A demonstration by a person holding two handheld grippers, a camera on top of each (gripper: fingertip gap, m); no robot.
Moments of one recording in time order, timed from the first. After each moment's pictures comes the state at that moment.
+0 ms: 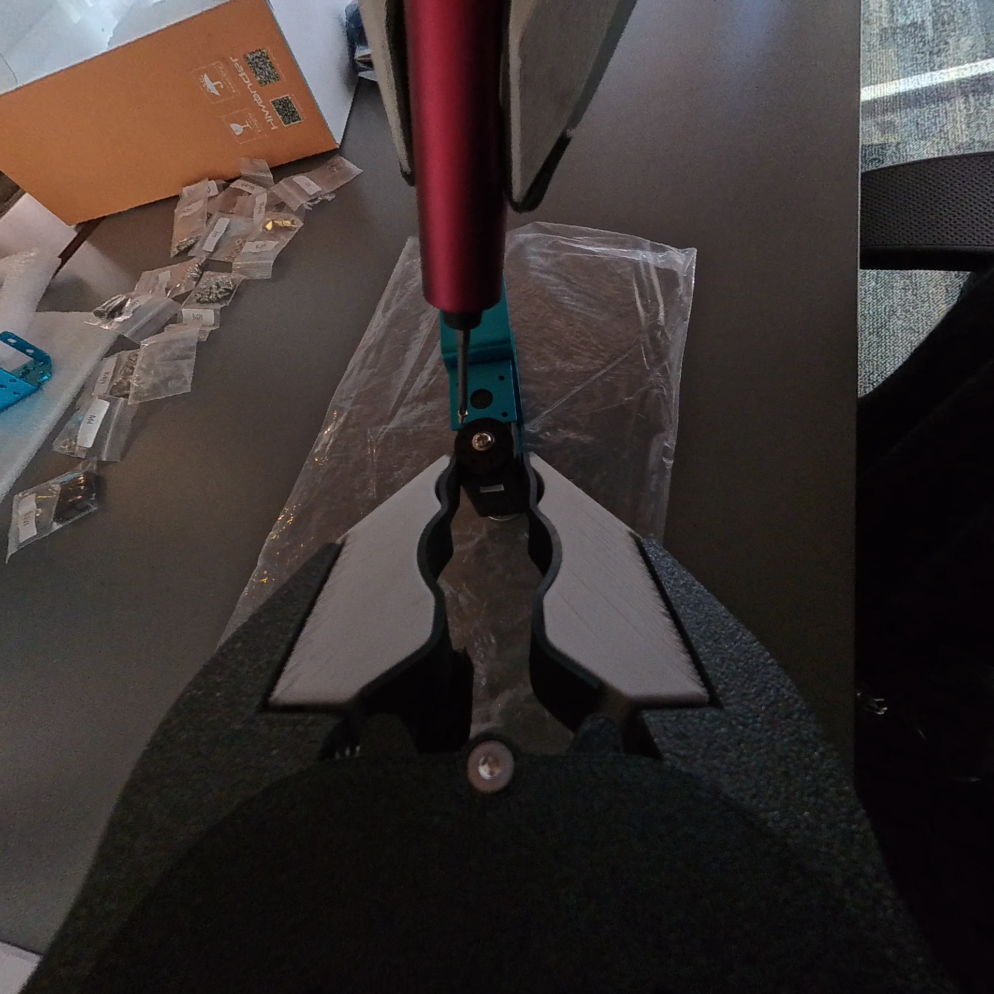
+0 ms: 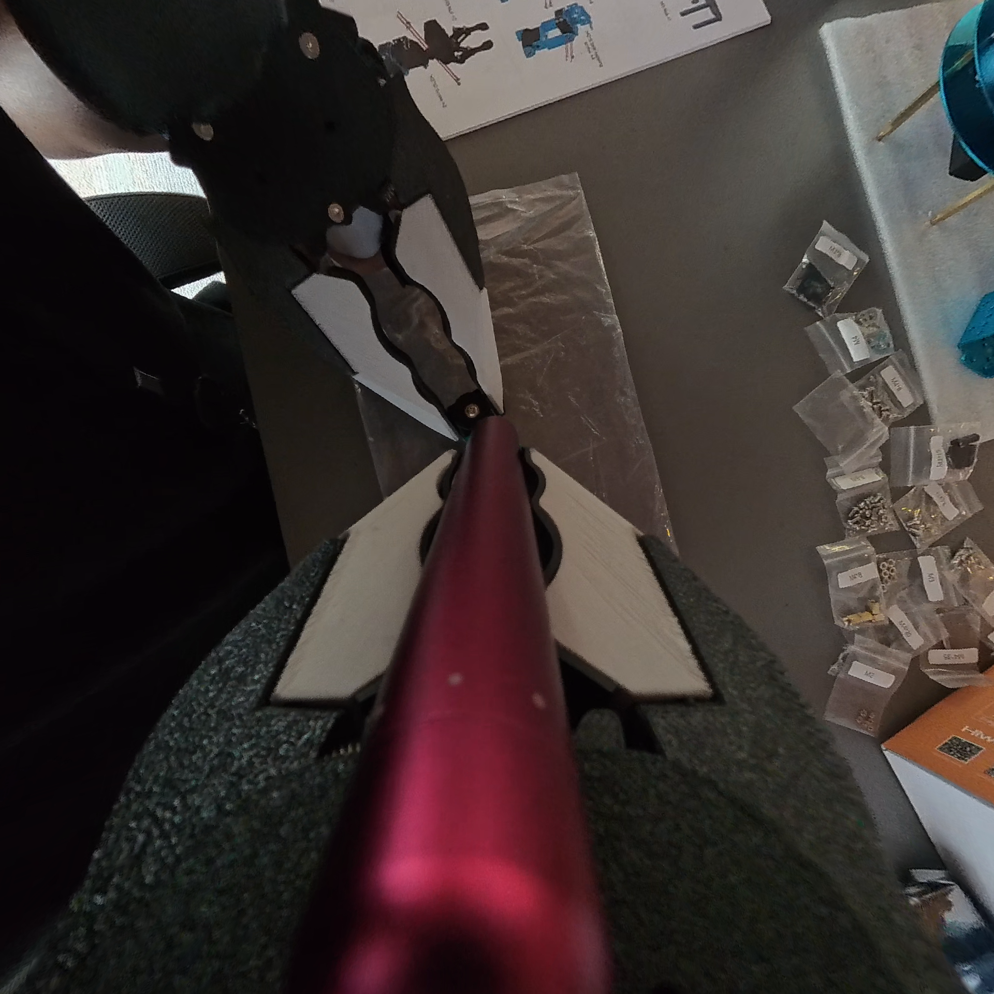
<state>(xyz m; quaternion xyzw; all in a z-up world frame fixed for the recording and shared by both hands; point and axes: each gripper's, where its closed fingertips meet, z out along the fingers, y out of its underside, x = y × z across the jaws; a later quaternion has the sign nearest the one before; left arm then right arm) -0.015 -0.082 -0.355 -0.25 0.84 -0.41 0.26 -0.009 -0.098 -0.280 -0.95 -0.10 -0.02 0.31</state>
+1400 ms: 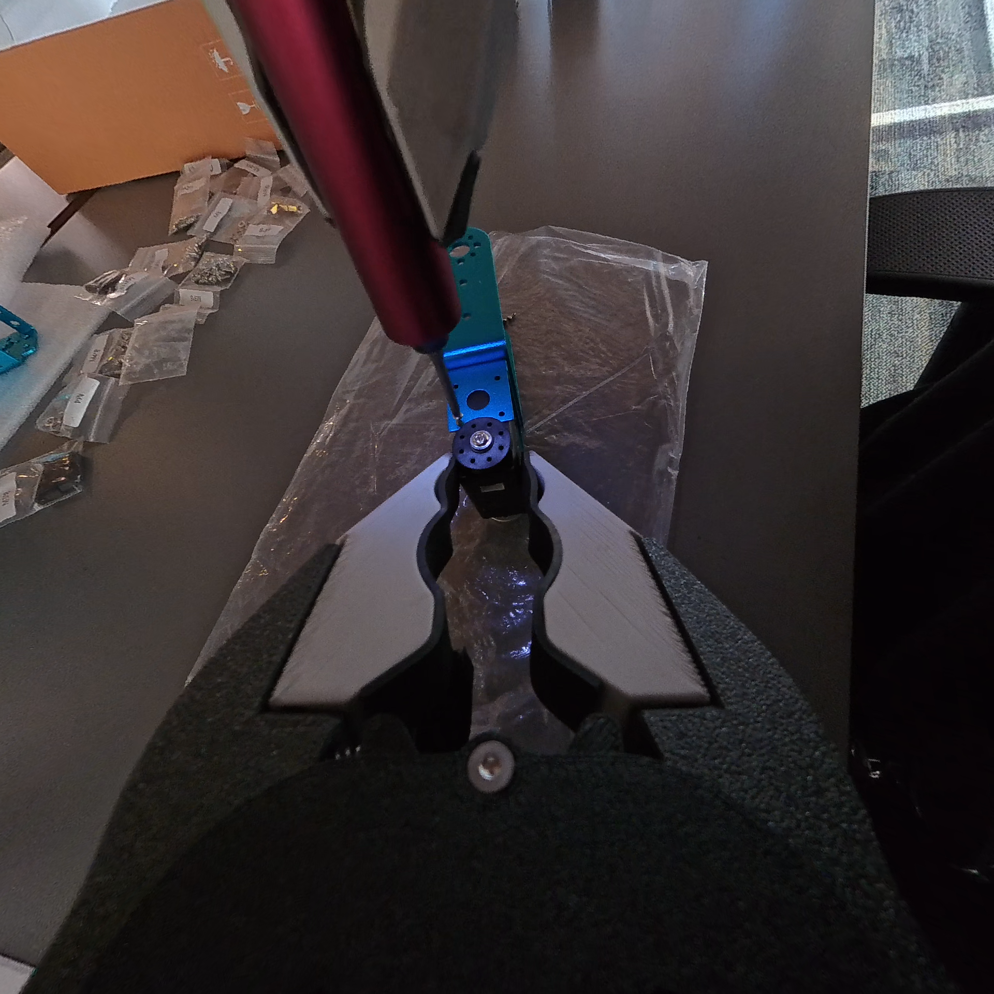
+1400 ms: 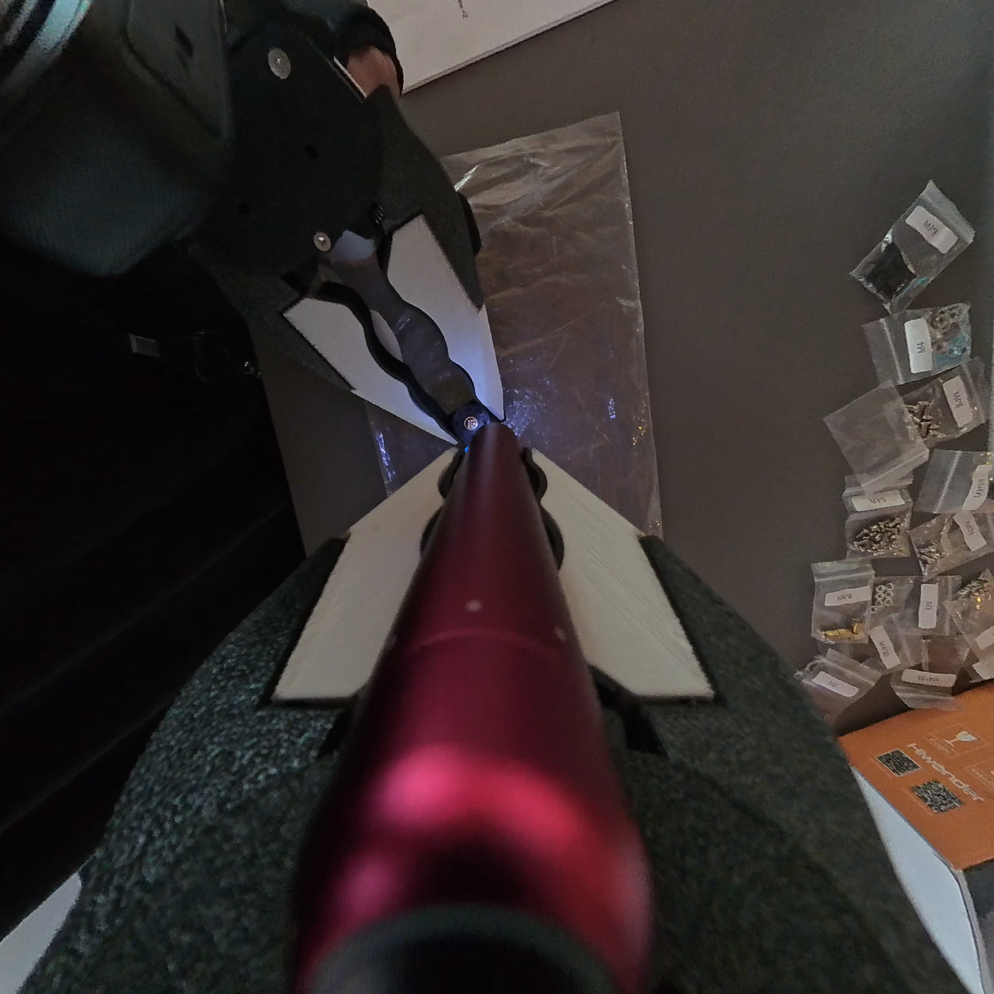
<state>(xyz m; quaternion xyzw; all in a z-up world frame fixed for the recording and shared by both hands) -0.011 -0.081 -0.355 -0.28 0.83 -0.42 0.24 -0.001 -0.075 -0.278 -0.97 -0.13 0.03 0.19</state>
